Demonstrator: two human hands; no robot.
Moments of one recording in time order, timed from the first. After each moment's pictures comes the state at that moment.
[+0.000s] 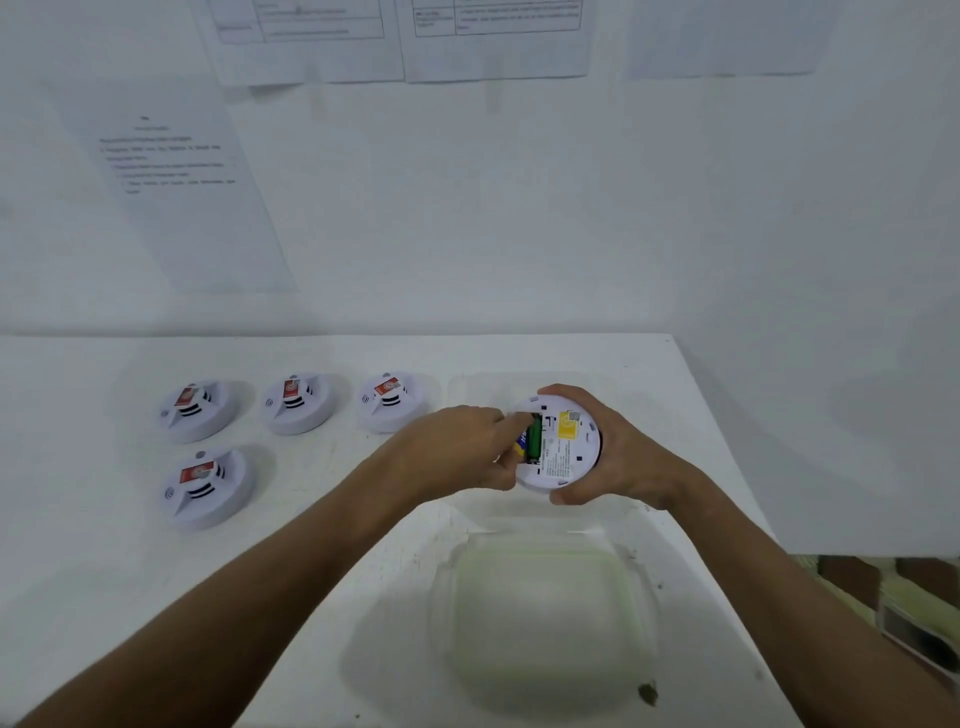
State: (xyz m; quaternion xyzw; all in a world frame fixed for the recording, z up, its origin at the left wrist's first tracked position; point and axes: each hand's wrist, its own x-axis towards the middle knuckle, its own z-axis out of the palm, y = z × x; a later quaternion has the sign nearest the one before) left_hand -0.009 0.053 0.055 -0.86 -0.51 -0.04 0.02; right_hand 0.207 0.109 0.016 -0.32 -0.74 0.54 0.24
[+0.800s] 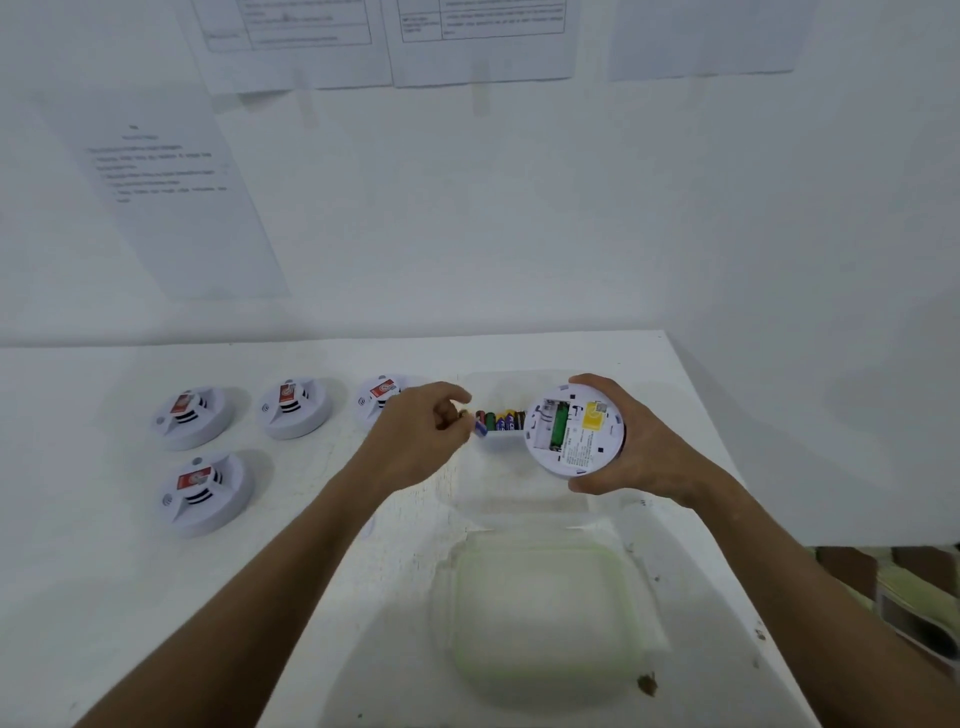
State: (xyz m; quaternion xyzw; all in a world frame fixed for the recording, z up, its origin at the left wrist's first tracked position) left_hand -0.034 0.048 0.048 -0.64 -0.67 -0.30 -0.21; right_hand 0.231 0.107 0.019 -0.37 -0.74 0.48 0.28
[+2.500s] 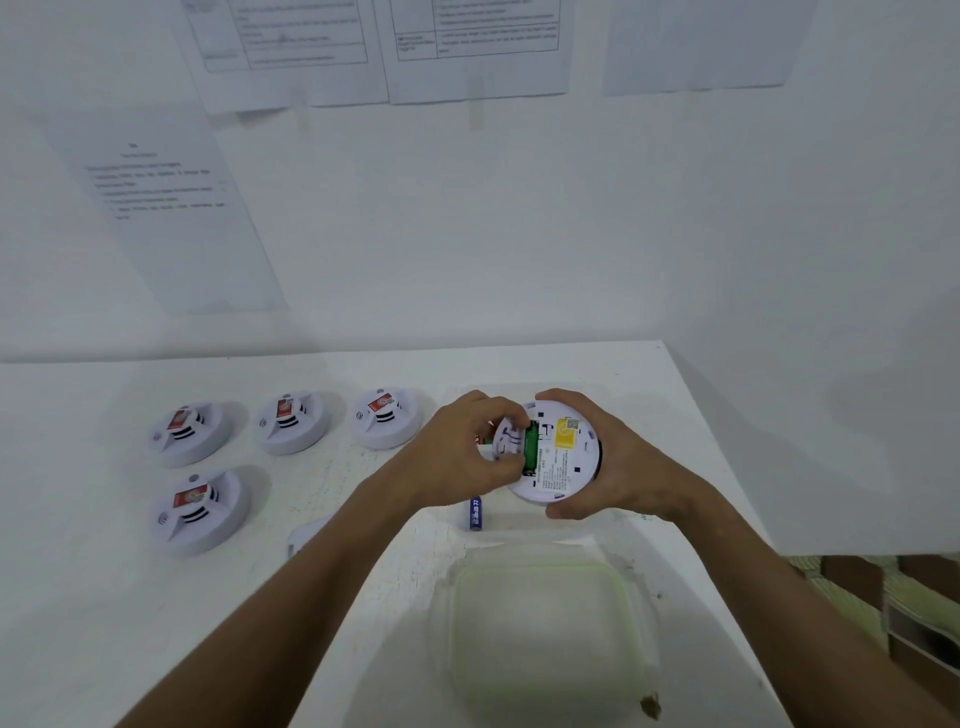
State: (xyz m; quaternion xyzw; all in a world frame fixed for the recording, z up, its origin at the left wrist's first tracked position) left_hand -0.006 0.053 0.055 -0.72 -0.57 -0.29 -0.27; right_hand 0.210 0.101 0.030 -0.32 -0.76 0.50 0.26
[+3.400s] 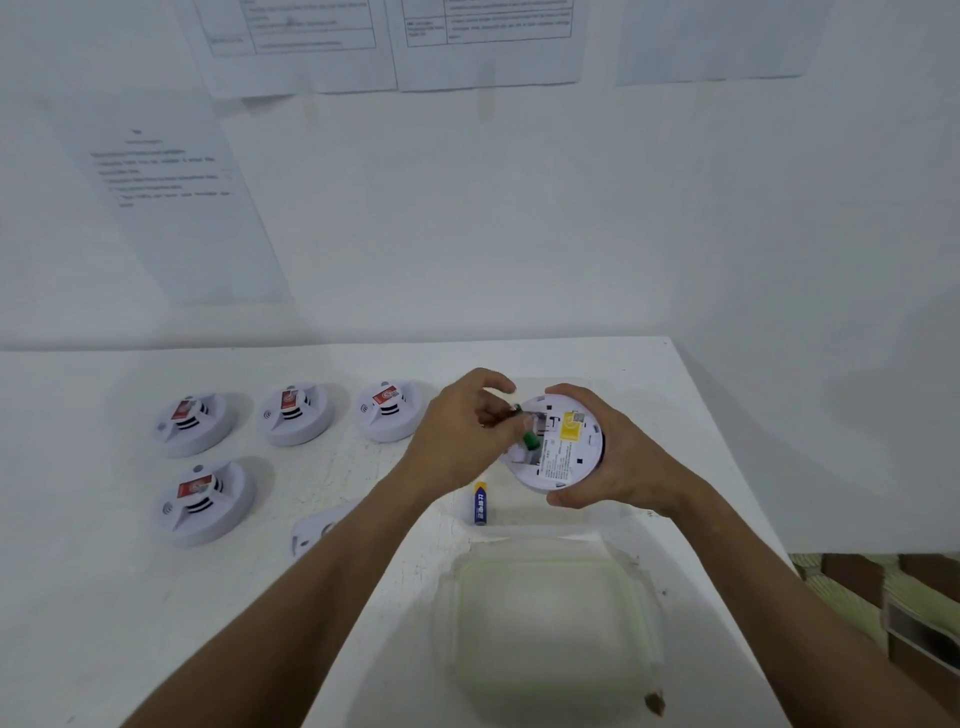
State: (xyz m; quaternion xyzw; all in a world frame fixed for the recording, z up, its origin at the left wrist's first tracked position) left_hand 0.003 0.056 0.060 -0.60 -0.60 -0.42 -0.32; right_hand 0.206 0.105 0.021 -0.35 -0.75 0.48 0.28
